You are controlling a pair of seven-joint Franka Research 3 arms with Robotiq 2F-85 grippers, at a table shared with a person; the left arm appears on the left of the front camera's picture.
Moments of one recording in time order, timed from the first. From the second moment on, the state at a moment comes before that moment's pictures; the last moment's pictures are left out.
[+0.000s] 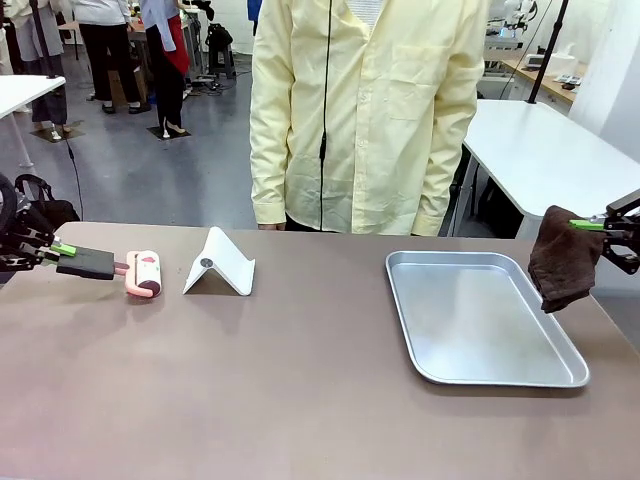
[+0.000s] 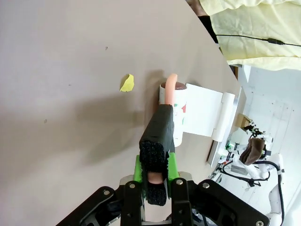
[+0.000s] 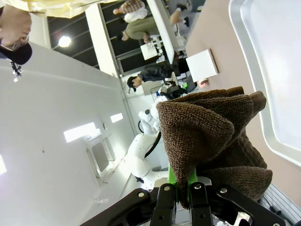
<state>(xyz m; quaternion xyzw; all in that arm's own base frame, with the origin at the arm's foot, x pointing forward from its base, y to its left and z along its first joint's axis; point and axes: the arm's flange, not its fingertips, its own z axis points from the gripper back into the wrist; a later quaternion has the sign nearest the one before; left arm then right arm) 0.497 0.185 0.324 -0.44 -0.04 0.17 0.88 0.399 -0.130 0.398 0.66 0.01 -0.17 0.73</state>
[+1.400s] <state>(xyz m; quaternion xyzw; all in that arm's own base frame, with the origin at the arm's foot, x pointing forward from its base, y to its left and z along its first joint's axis) 0.310 0.273 0.418 -0.60 -0.19 0.15 0.76 0.399 -0.130 0.397 0.66 0.01 -0.17 0.73</state>
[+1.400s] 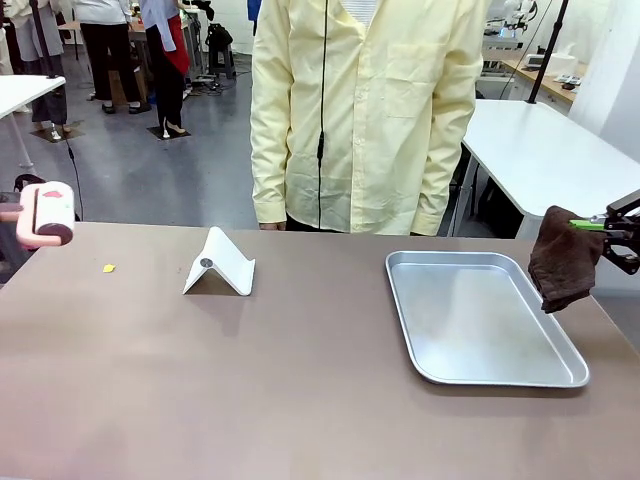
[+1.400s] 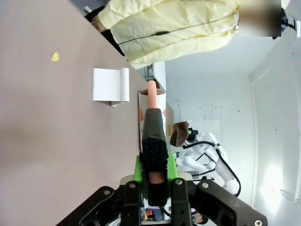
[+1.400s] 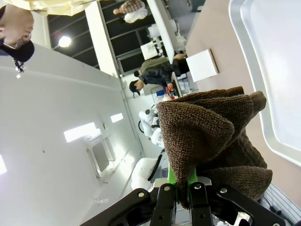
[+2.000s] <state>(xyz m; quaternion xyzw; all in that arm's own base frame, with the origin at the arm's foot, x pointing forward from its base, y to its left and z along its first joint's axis) 0.291 0.298 0.380 -0.62 -0.18 0.20 0.74 0.399 -0.130 0.397 0.66 0.01 -0.17 0.73</state>
